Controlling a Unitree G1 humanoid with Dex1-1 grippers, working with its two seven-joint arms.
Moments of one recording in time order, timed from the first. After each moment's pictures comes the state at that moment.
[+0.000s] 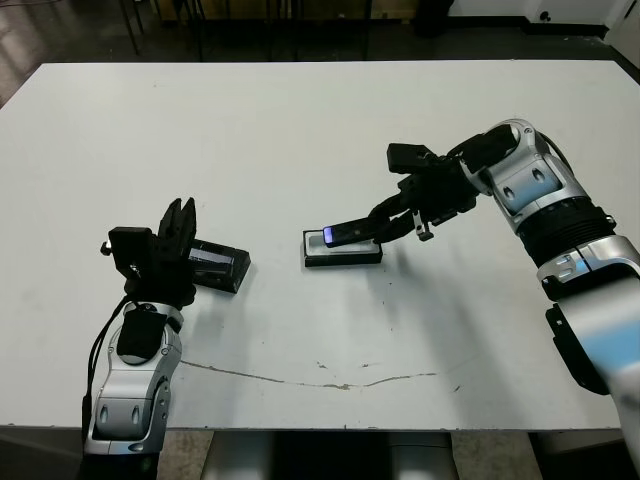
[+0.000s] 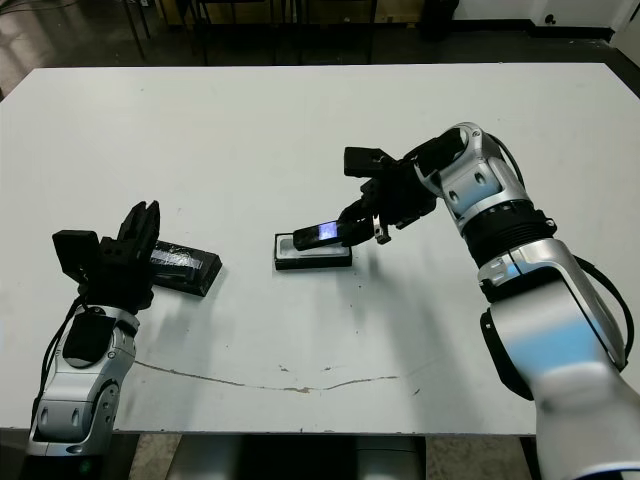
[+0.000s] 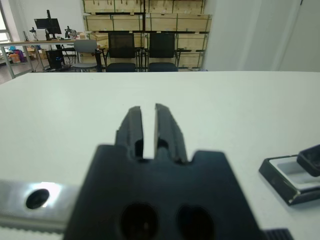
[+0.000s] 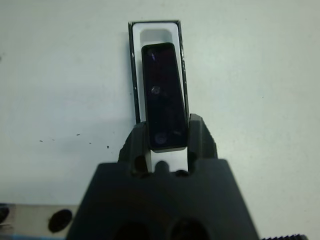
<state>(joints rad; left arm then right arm) 0.01 0.15 0.05 -0.20 -0.10 0.07 -0.05 -1.03 -0.45 0.46 0.84 -0.21 0.11 1.45</state>
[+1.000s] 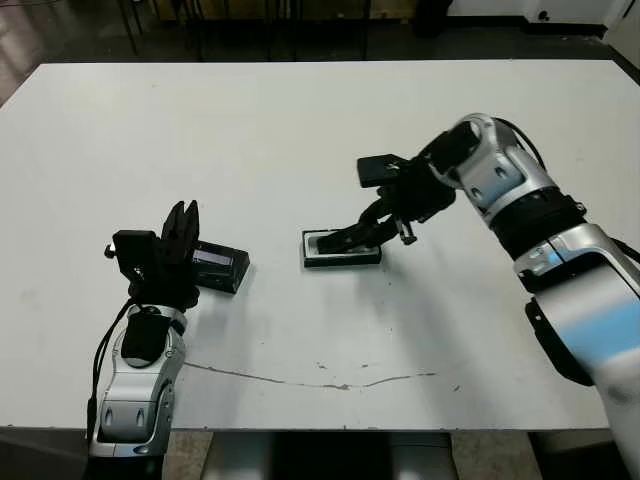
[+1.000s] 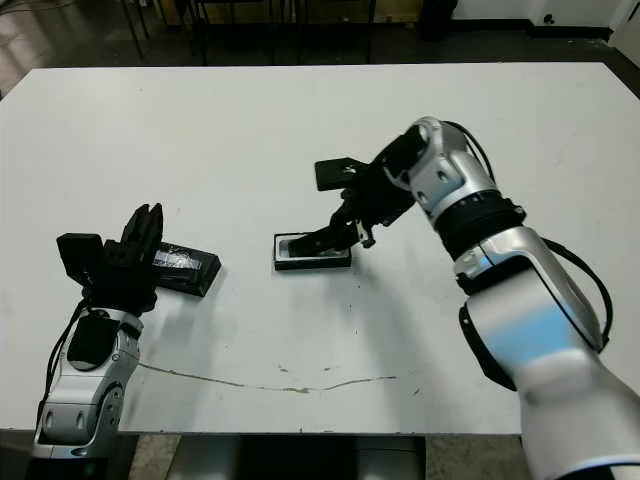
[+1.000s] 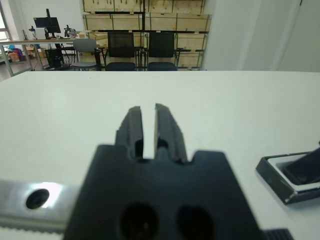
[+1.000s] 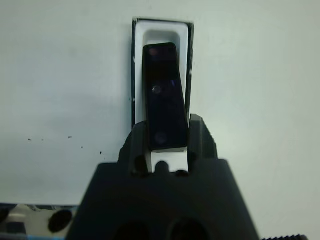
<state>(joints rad) 0.01 0.13 0.04 -0.20 -0.09 0.07 -0.05 -1.11 -0.36 0.57 0.82 -0.33 0.13 1.46</state>
